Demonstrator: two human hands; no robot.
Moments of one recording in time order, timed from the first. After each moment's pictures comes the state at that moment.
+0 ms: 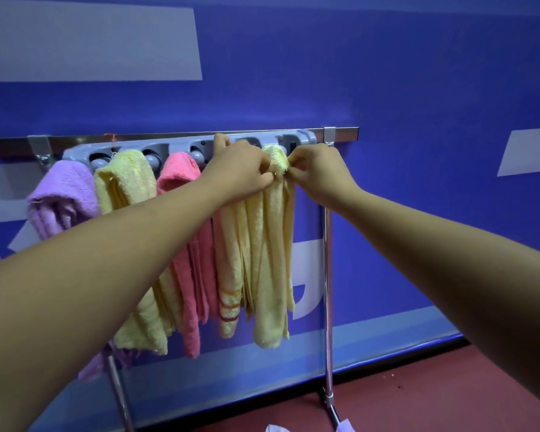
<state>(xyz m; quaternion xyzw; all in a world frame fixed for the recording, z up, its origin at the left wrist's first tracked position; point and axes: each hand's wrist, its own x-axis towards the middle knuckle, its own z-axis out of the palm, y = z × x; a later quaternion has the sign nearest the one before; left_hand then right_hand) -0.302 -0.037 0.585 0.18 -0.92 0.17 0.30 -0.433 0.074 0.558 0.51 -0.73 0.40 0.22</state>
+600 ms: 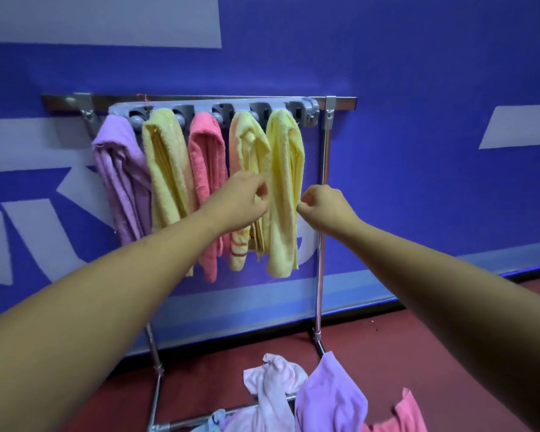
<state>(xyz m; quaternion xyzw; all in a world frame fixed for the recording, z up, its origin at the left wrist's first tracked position) -0.209 0.018 0.494 0.14 -0.95 -0.05 0.29 -0.358 0.150 0.468 0.44 -0.83 0.33 0.05</state>
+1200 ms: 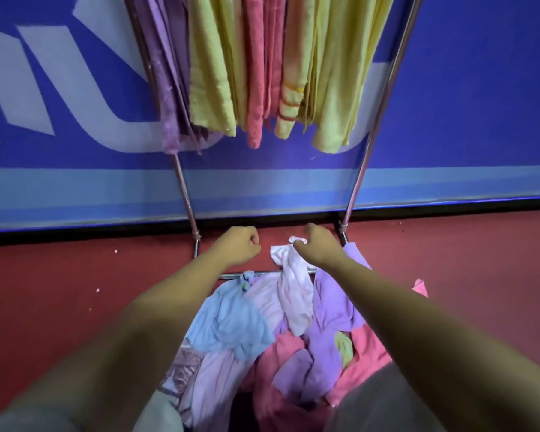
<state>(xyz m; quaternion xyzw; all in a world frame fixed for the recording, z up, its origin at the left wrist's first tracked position) -0.065 0.048 0.187 0.37 -0.89 -0.28 0.01 -0.235 0.170 0.167 0.41 -0.86 0.22 -0.21</state>
